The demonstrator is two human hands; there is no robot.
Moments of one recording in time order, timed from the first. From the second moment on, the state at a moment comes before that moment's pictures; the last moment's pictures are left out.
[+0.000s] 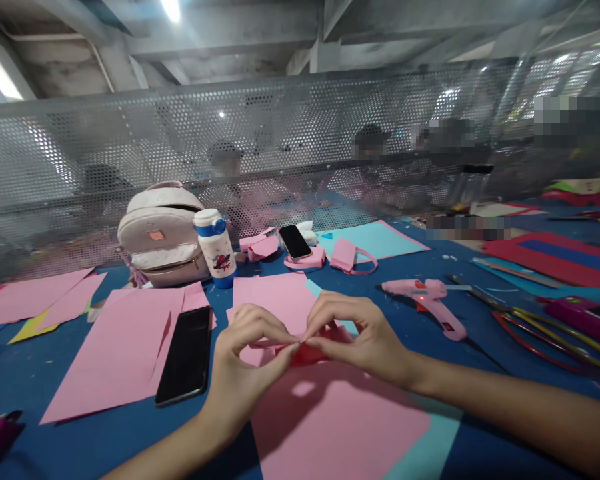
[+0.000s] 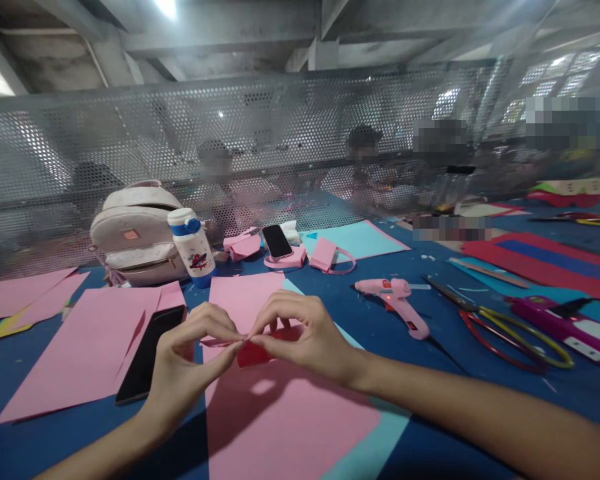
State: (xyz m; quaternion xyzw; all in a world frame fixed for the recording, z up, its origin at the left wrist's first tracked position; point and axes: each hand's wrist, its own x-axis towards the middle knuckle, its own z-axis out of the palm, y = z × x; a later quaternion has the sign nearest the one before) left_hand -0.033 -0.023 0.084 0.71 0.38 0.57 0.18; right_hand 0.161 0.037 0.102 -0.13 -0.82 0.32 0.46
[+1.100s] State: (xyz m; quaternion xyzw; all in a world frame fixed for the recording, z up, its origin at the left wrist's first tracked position) left_hand -0.033 -0.019 0.083 0.69 0.39 0.58 0.19; right_hand 0.162 0.040 0.103 -0.14 -0.82 0.33 0.45
